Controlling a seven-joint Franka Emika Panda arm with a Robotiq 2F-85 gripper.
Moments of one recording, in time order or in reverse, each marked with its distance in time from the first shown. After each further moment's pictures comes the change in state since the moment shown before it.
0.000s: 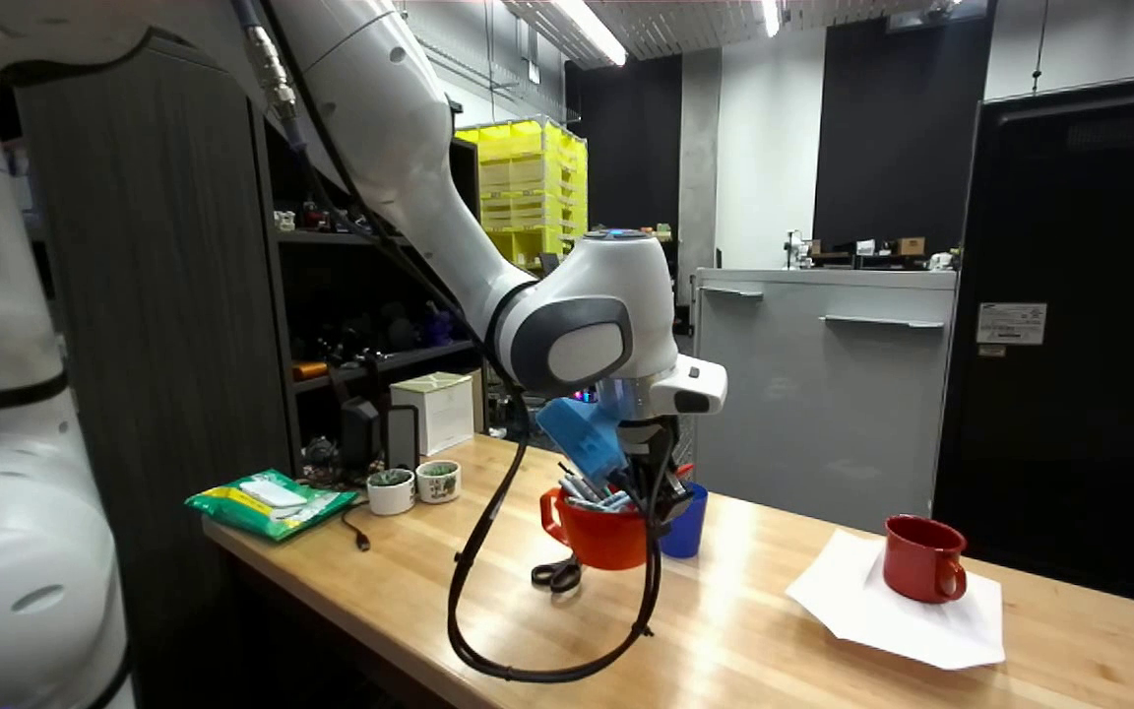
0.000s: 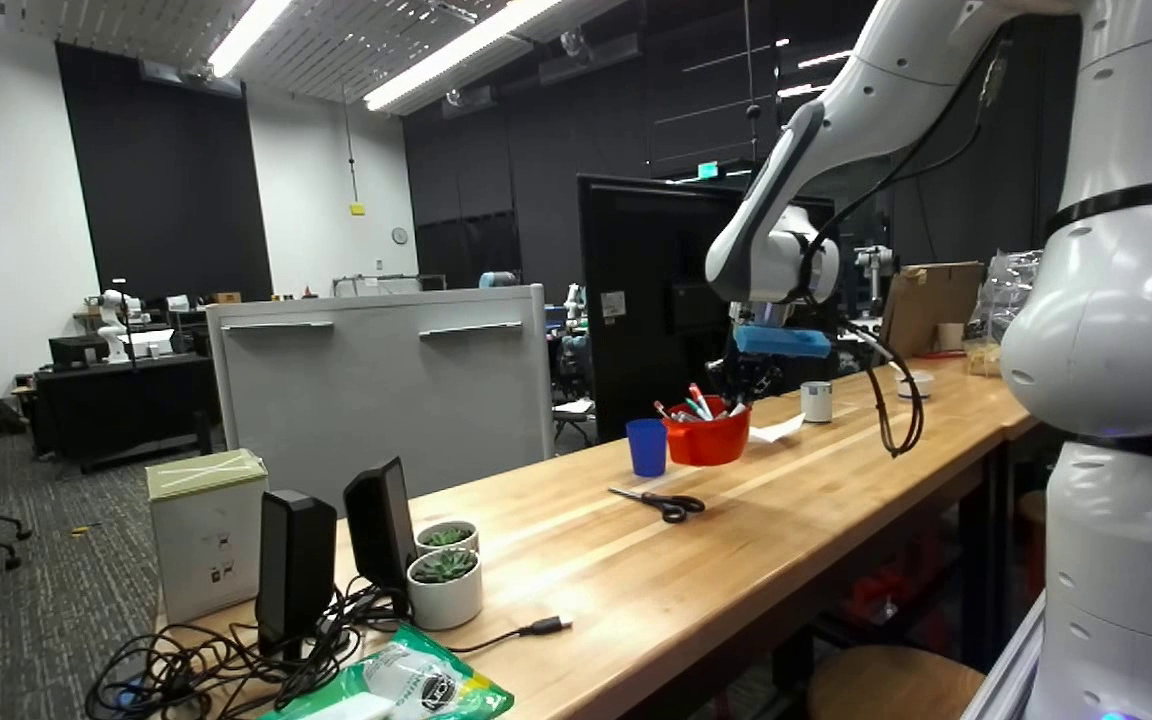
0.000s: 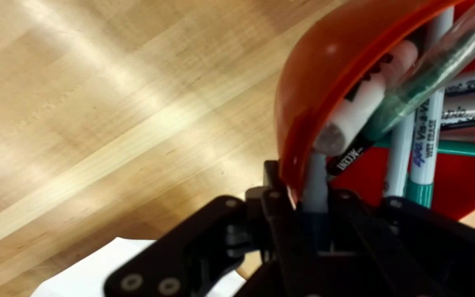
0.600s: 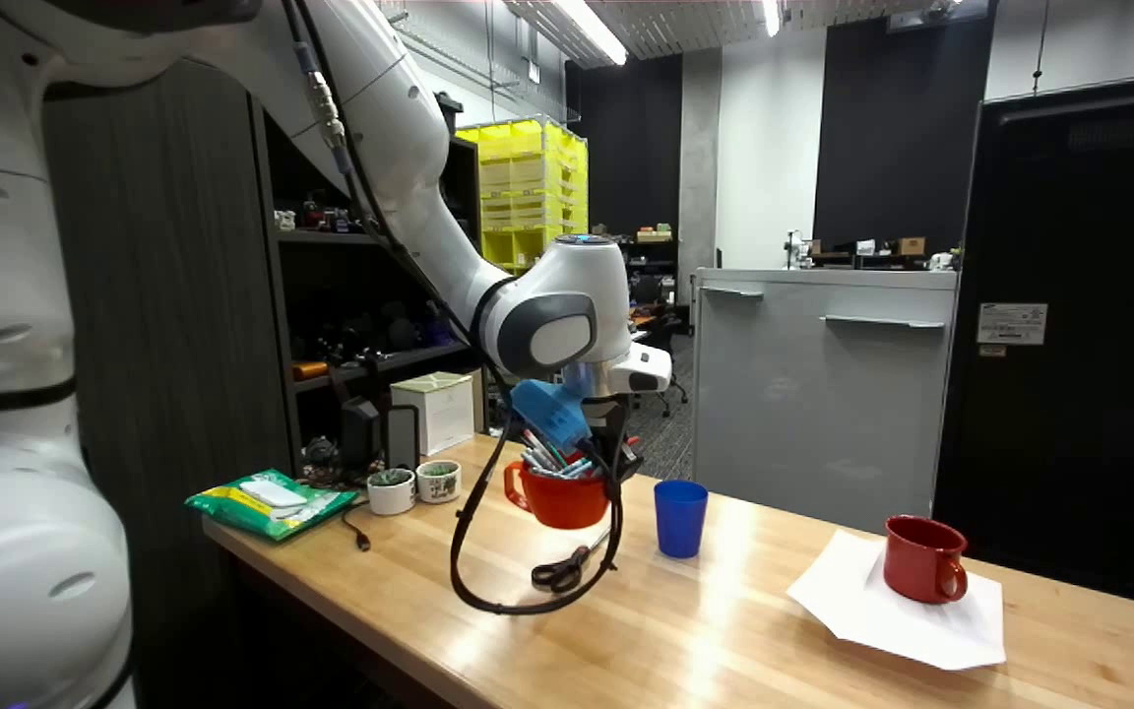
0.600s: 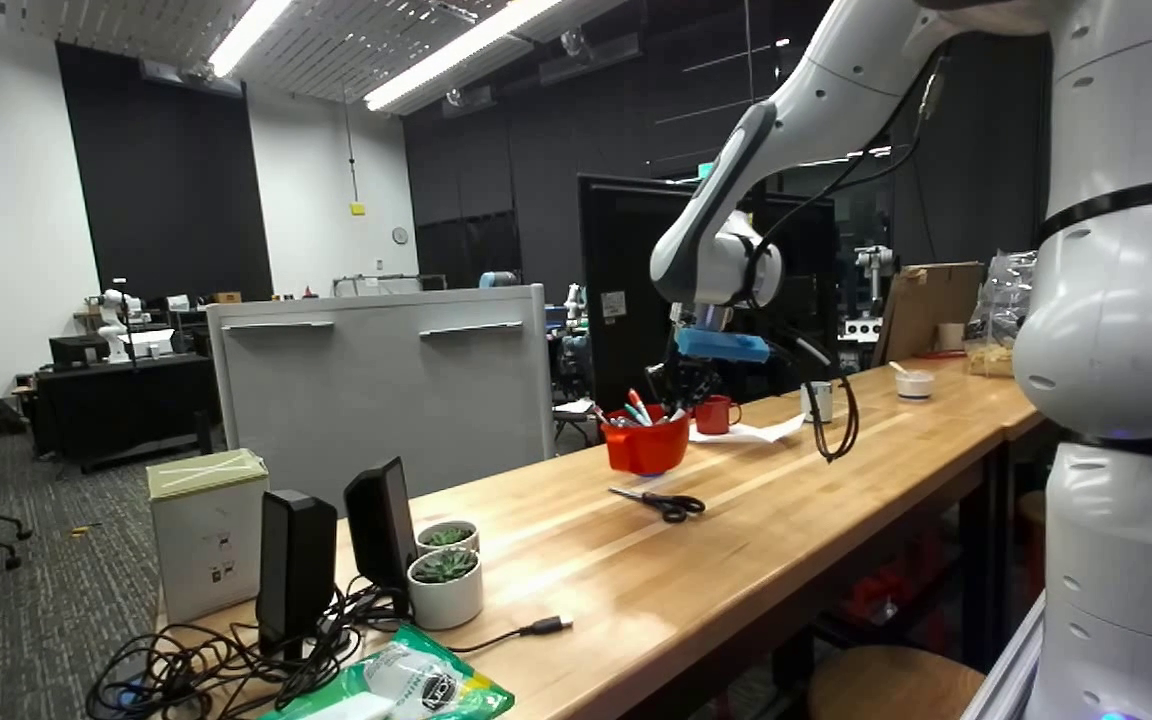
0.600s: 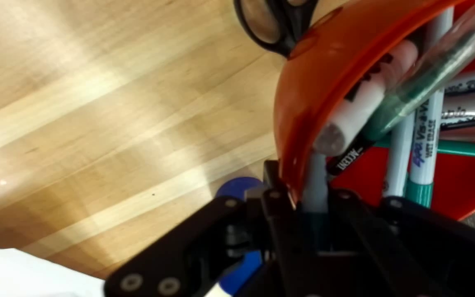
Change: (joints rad) arm 0.084 0.071 0.105 0.088 0.067 -0.023 0.012
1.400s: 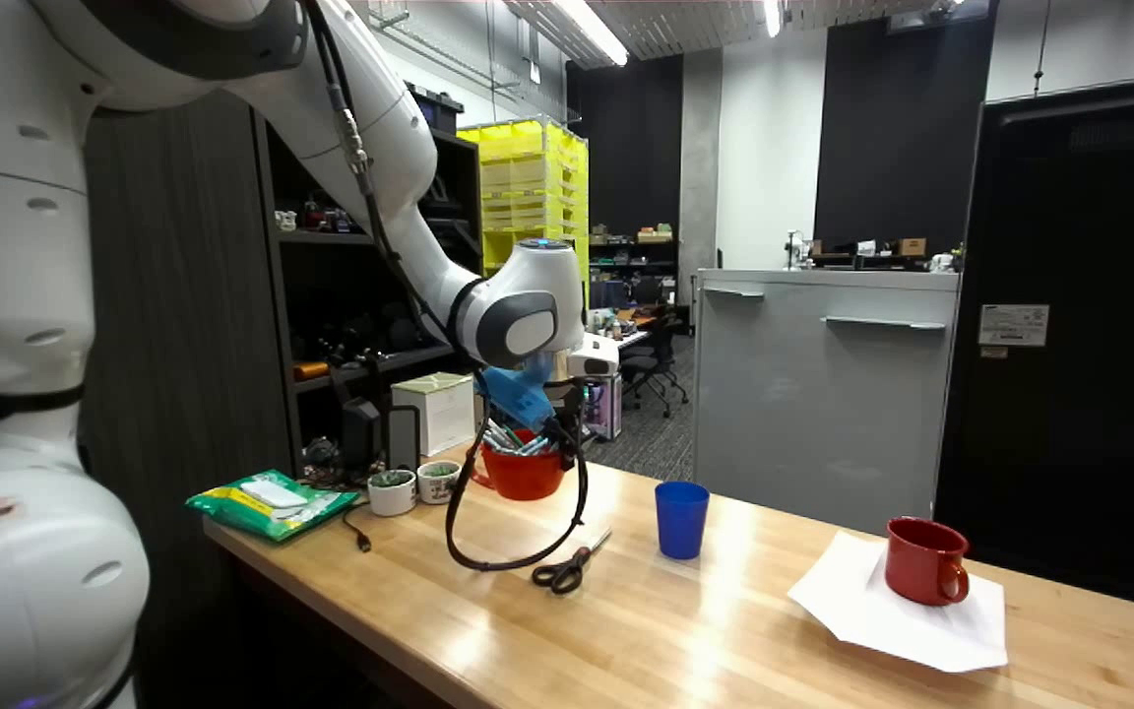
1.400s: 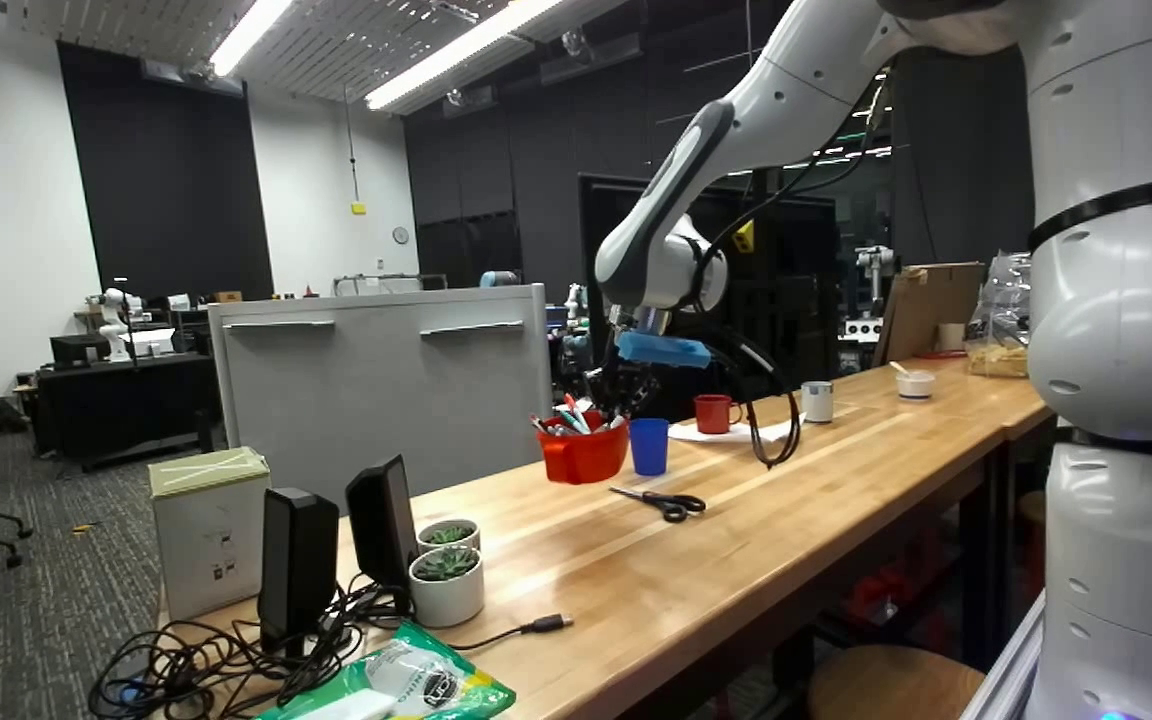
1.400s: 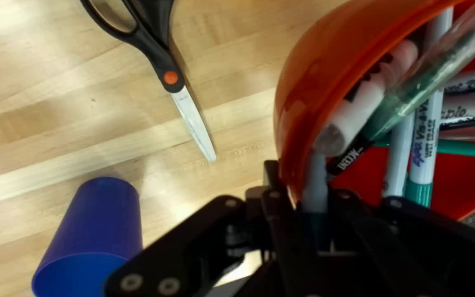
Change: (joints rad) arm 0.087 0.080 0.104 0.100 0.019 0.004 0.011
